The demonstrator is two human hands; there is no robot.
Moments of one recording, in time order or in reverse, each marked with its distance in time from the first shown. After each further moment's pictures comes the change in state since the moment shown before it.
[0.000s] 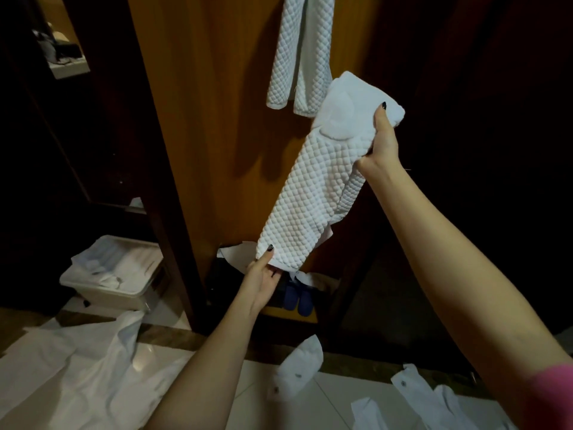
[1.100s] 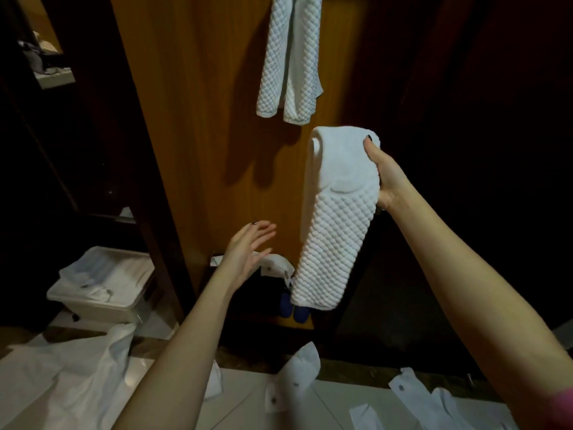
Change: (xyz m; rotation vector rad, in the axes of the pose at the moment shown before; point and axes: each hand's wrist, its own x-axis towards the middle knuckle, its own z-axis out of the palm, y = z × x) left_hand -0.008 0.067 0.042 0.516 -0.104 0.184; right_hand 0.001 -0.019 -0.061 -0.312 -0.178 0.217
